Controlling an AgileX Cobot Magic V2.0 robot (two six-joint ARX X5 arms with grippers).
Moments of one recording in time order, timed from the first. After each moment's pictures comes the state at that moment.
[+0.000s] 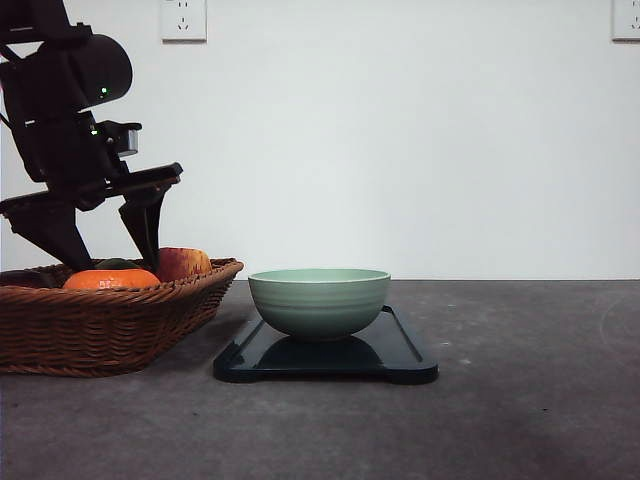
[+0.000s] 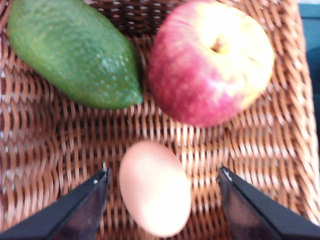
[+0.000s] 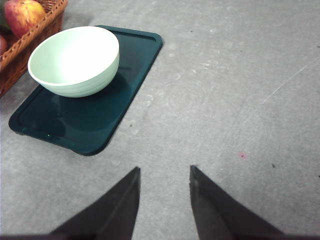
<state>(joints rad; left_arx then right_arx) -0.21 1.78 1.30 -0.57 0.10 -0.18 0.46 0.44 0.50 -0.58 0.07 0.19</state>
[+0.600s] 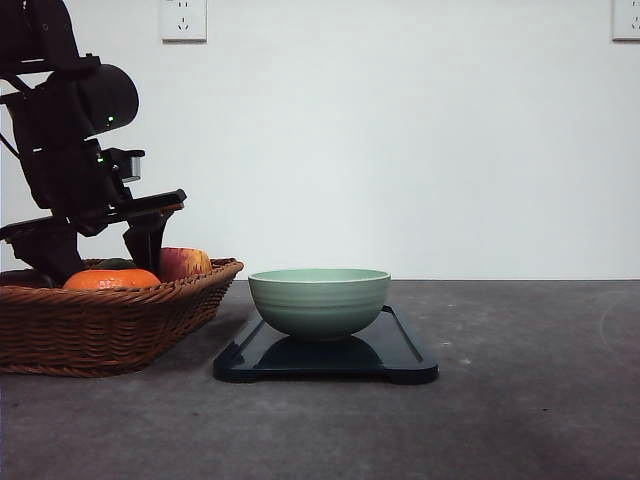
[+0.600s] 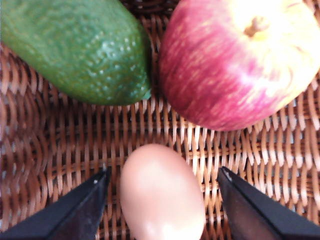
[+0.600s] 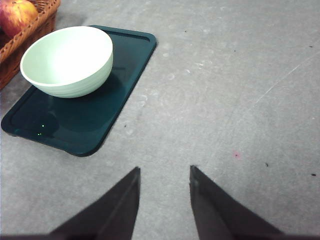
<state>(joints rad) -0.21 1.84 1.30 -0.56 0.10 -0.20 0.46 0.44 0.50 -0.58 0.08 0.19</state>
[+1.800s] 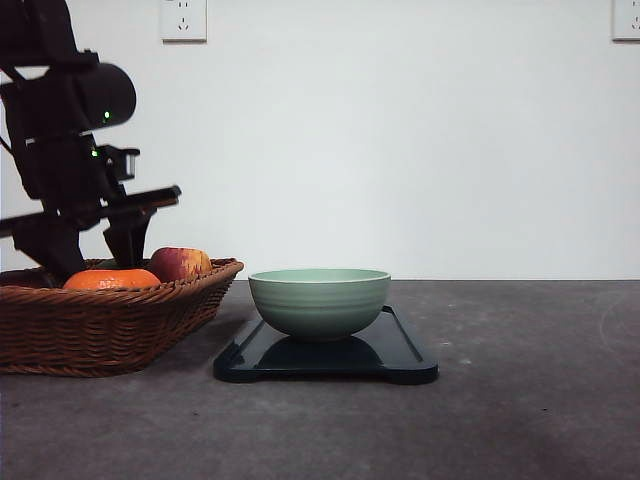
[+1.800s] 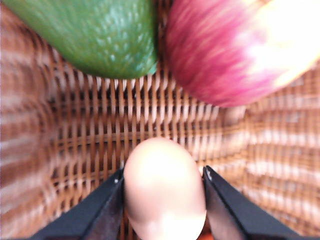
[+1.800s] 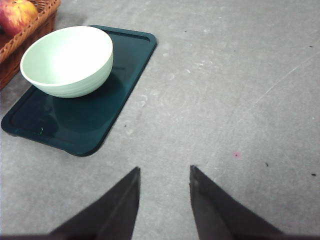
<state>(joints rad) -0.21 1.78 1.30 -0.64 0.10 -0.21 0.46 0.44 0.50 -0.58 0.08 0.19</state>
